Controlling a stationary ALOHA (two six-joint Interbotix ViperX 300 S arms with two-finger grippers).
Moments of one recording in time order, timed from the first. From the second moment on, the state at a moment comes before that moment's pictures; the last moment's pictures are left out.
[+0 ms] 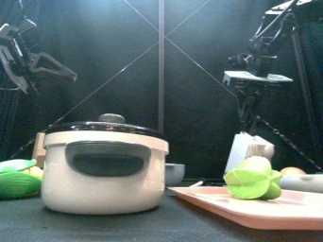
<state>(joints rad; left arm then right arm) 0.09 -0.93 1.35 -0.21 -0.36 0.00 -0.05 -0.32 0.70 -0.87 1.15 1.77</state>
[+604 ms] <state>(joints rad) 0.09 -0.93 1.35 -0.21 -0.36 0.00 -0.05 -0.40 0.69 -0.85 1.14 1.70</state>
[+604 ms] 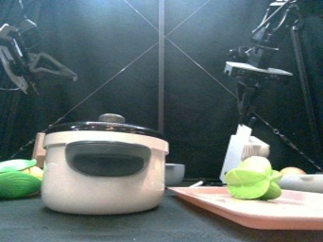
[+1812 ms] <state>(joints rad) 0.10 -0.93 1.35 -0.22 -0.36 0.00 0.09 -0.49 0.64 -0.85 1.25 1.70</state>
